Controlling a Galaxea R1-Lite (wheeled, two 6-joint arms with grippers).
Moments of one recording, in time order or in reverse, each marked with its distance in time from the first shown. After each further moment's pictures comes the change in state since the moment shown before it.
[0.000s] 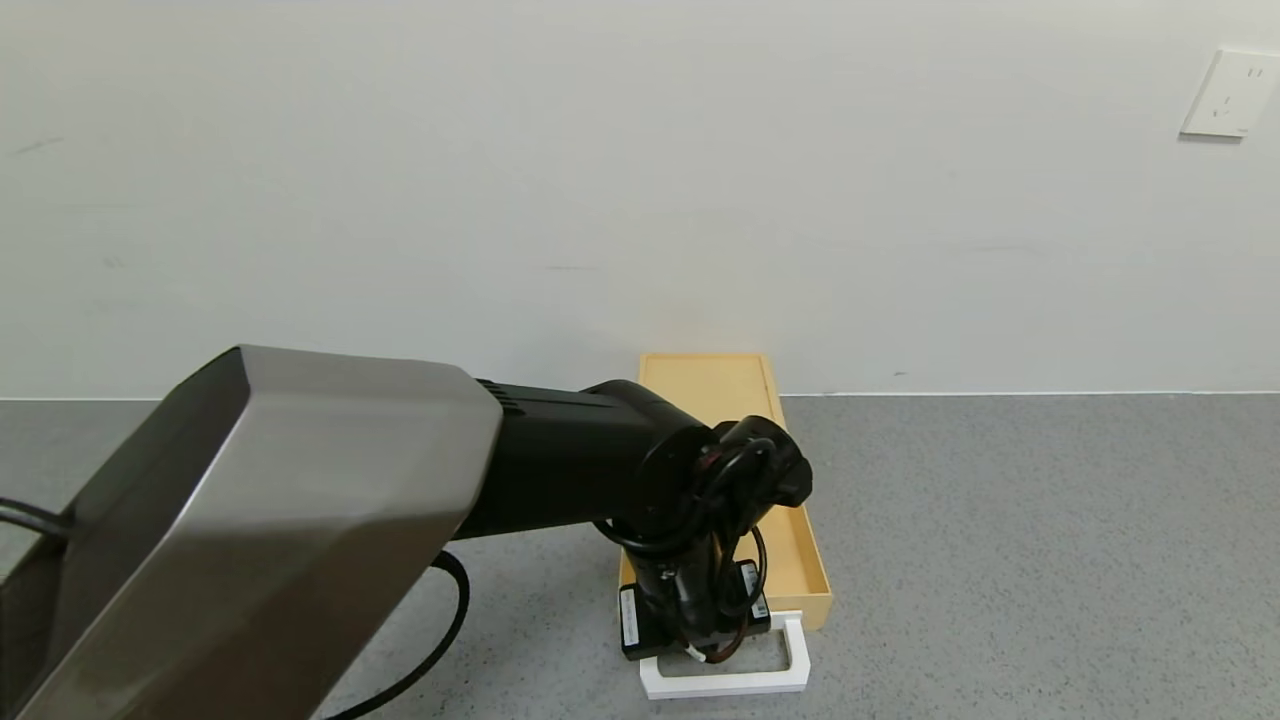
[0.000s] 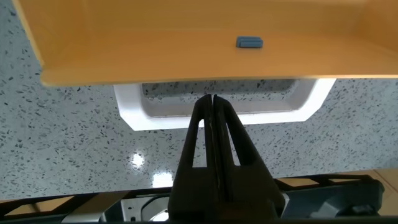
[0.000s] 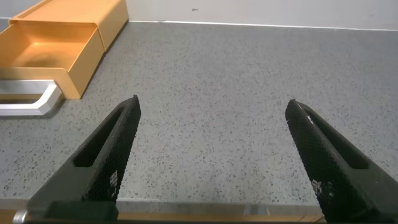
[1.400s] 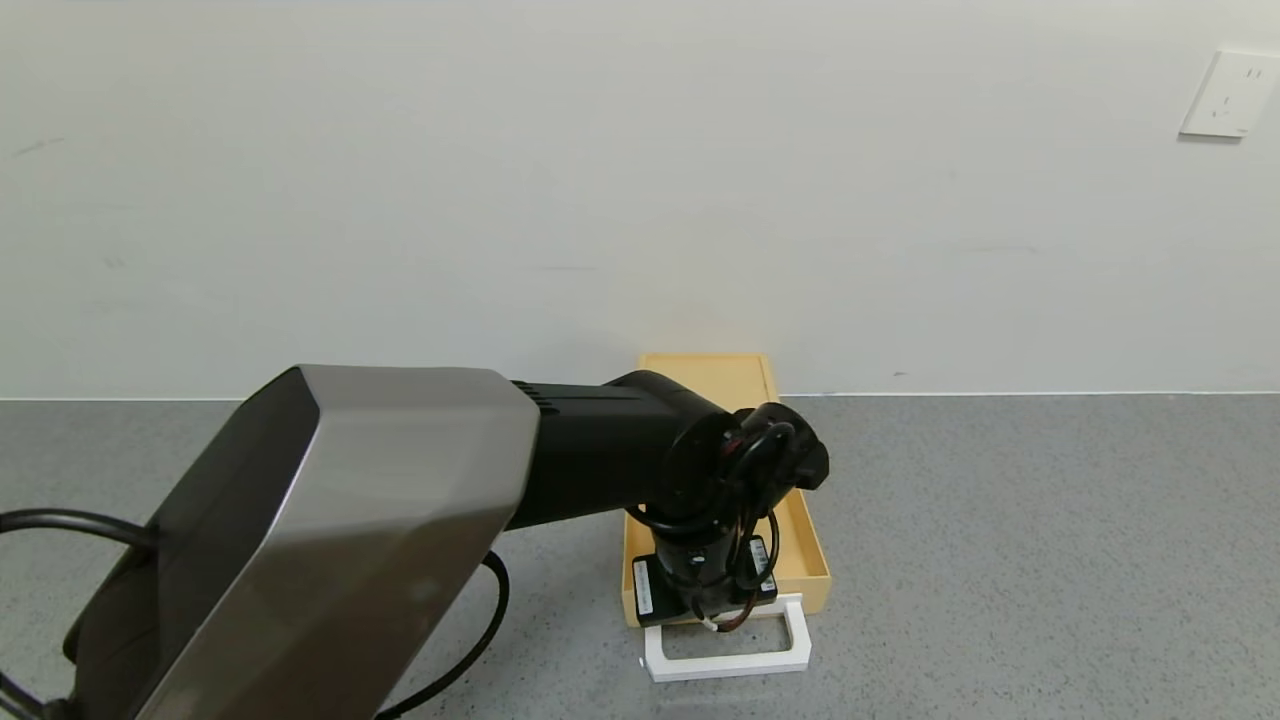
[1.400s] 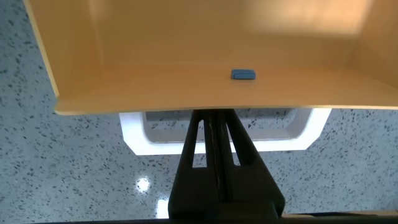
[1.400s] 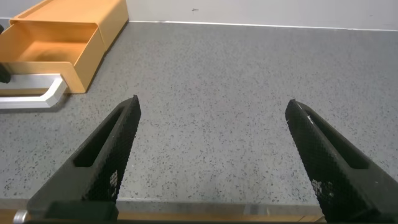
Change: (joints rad) left arm 0.012 0.079 -0.156 0.037 0.137 0.016; right arm 0.000 0.000 0.000 0.000 0.000 0.000
